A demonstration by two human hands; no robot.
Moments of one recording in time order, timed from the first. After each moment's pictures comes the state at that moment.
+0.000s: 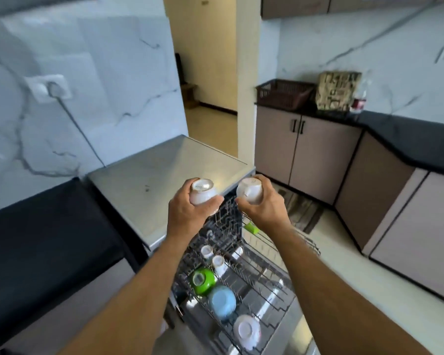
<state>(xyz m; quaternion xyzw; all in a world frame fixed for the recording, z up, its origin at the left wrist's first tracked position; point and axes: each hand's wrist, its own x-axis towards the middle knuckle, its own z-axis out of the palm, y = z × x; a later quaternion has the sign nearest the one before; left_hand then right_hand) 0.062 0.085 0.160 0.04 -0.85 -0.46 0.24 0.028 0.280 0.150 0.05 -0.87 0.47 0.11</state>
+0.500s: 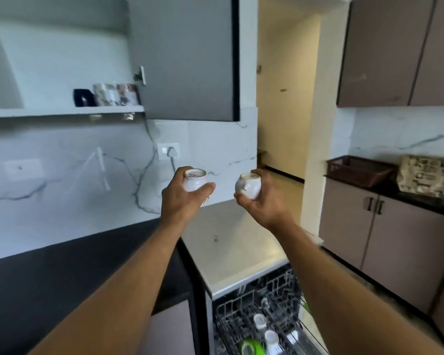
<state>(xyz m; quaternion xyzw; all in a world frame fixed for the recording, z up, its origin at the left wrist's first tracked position) 0.140 -0.040 0.343 0.13 -0.79 -0.45 0.41 0.030 0.131 0.313 0.31 -0.77 0.53 0.15</state>
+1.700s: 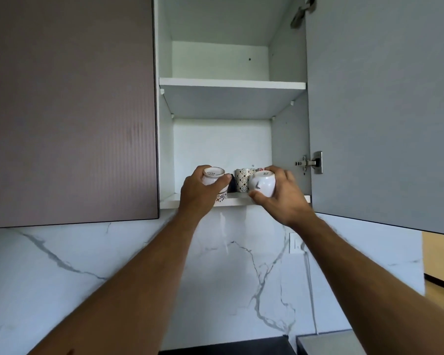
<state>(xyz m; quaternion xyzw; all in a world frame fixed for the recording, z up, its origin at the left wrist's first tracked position) 0.163 -0.496 0.547 0.15 -0.74 -0.35 0.55 0.028 -0.341 0.532 0.47 -0.70 0.49 0.25</state>
